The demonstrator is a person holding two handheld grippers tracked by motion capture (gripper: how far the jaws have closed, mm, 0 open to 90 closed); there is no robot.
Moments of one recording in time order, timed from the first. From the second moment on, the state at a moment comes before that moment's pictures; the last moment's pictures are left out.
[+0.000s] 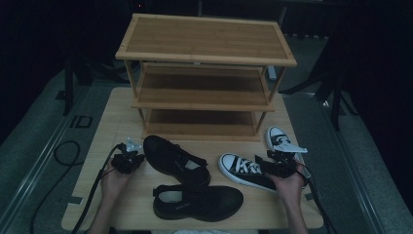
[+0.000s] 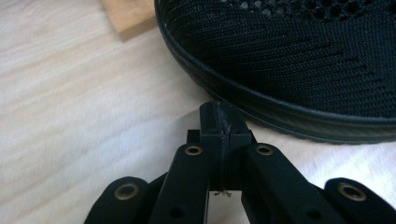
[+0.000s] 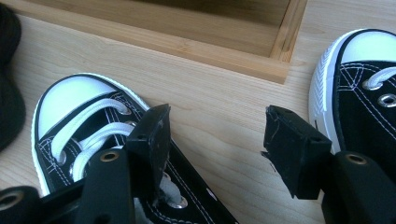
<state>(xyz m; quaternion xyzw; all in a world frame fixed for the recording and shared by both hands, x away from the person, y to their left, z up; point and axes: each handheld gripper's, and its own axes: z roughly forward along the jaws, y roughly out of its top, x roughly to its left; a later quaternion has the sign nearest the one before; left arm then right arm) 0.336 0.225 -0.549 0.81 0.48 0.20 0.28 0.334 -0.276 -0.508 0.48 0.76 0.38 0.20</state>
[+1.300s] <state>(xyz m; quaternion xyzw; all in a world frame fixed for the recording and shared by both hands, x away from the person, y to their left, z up) 0.418 0.139 -0.537 0.84 0.41 0.17 0.32 0.334 -0.276 -0.508 0.48 0.76 0.38 0.20</state>
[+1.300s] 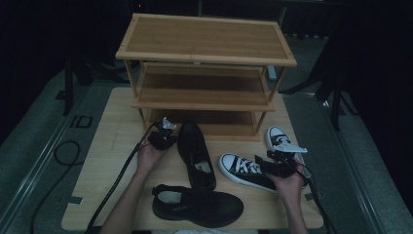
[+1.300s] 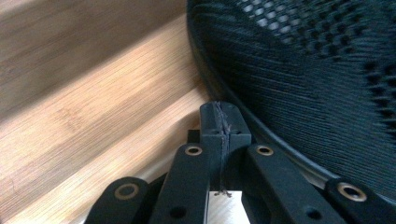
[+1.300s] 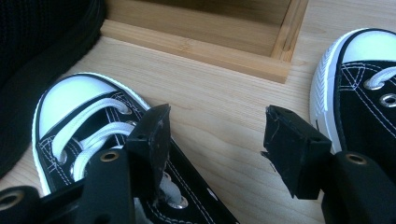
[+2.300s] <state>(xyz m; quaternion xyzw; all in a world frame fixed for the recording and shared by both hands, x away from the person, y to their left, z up) 0.349 0.132 -0.450 0.86 0.34 0.13 0.35 0.334 -0.276 -0.509 0.48 0.76 0.38 0.20</state>
